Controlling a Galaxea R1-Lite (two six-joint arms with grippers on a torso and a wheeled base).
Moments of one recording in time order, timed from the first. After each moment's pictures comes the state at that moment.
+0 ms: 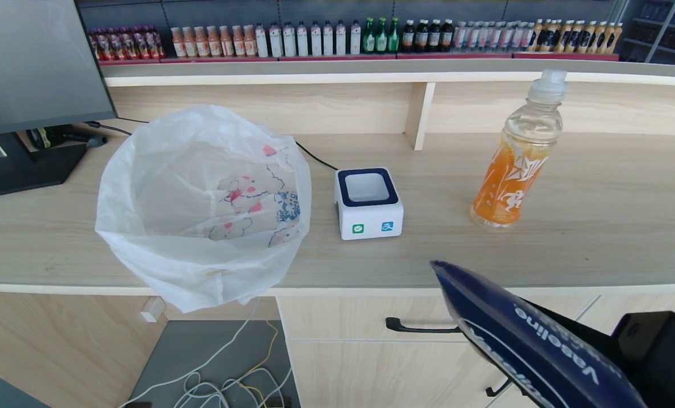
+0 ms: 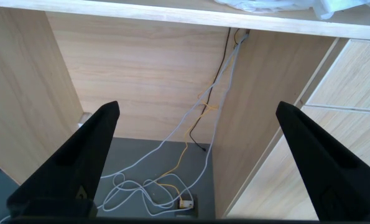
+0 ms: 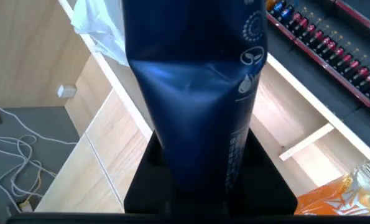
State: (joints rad) left arm 0.00 0.00 0.00 0.00 0.00 0.00; right arm 1.16 1.33 -0.25 -1.28 -0.32 -0.83
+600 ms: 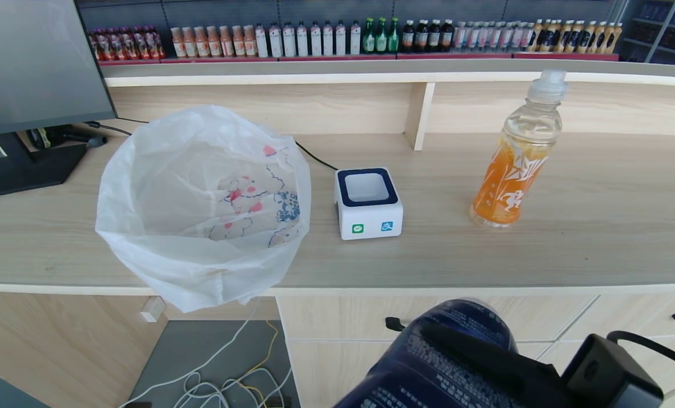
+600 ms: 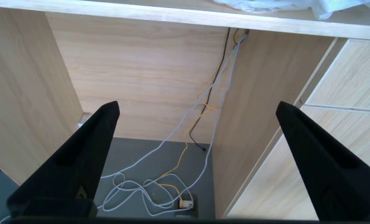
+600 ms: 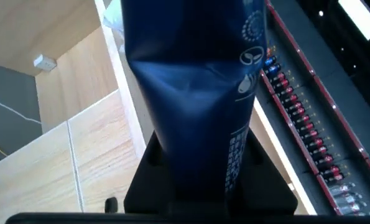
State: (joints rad) left arm 0.00 0.00 0.00 0.00 0.00 0.00; right arm 1.23 1.41 -0.29 -1.29 -0.28 -1.19
